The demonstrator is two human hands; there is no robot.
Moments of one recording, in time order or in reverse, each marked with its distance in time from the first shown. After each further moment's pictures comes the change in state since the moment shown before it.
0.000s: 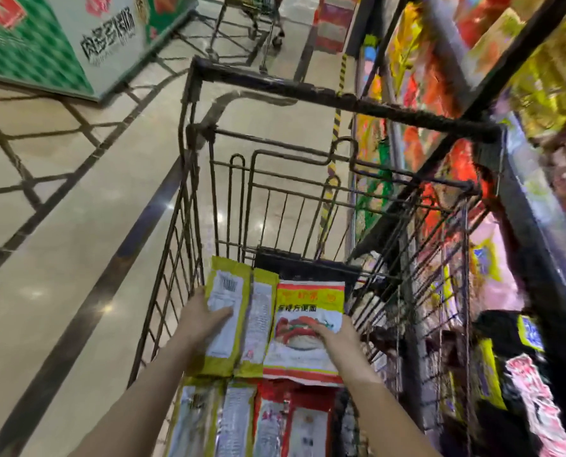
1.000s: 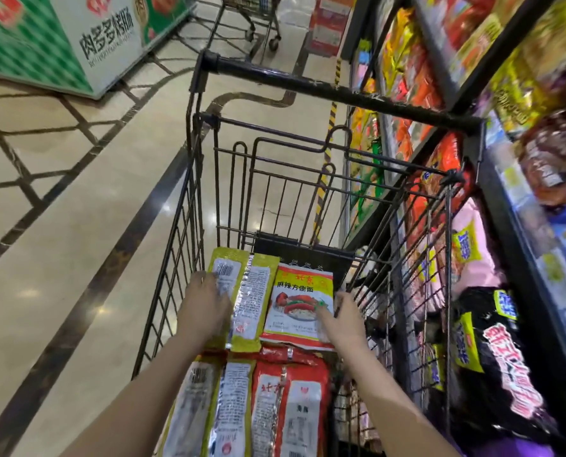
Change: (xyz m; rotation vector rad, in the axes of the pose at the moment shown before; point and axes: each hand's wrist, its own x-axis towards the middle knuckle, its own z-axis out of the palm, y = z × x) left_hand -0.023 -0.013 0.004 0.419 0.126 0.300; right_hand -0.036 -0.005 -0.013 -0.373 0.154 -0.204
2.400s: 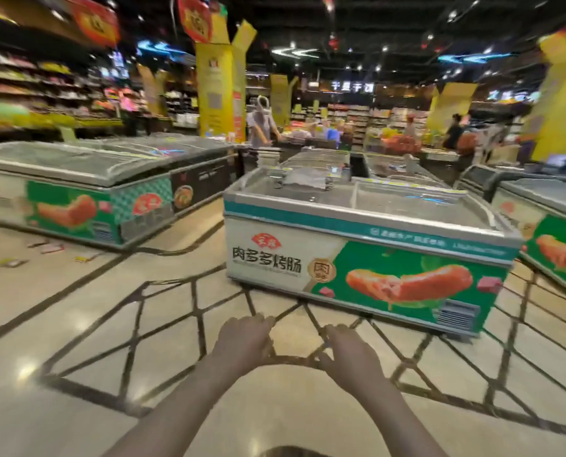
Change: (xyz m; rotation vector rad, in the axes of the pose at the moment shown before) left_hand -0.973 -0.399 -0.333 0.466 0.616 -1.018; right_hand -0.970 -0.125 0.320 -0.678 -0.683 -2.030
